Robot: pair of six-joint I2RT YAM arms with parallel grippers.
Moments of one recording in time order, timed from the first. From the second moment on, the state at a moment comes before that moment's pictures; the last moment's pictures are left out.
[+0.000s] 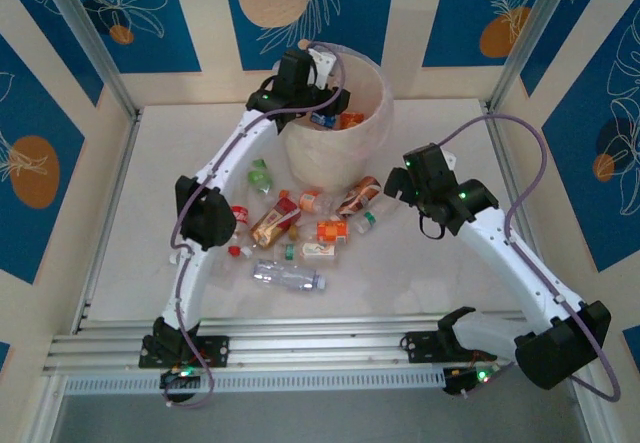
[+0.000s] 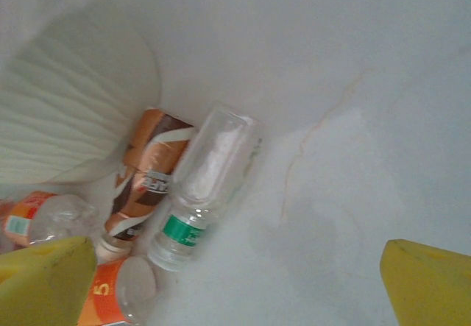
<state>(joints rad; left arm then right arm) -0.53 2.34 2.45 -0.60 0.22 -0.08 0.44 1.14 1.12 -0.93 0.33 0.74</state>
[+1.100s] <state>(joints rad) -0.57 2.08 2.52 -0.65 0.20 -0.04 0.32 1.24 0.91 -0.75 0.08 0.85</state>
